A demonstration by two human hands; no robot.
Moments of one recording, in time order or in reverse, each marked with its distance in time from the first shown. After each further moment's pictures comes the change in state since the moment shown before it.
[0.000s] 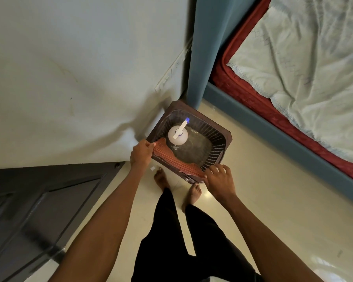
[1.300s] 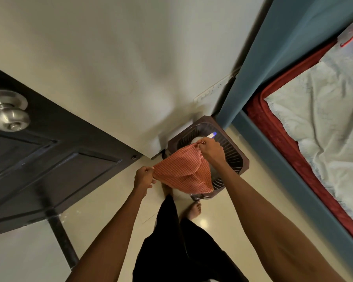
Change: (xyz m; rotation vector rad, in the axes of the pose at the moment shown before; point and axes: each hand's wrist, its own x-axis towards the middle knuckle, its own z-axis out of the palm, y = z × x) left_hand -0.107 -0.079 0.009 -0.736 0.023 -0.508; right_hand 0.125 -0.055 -0.110 0.688 0.044 -0.071
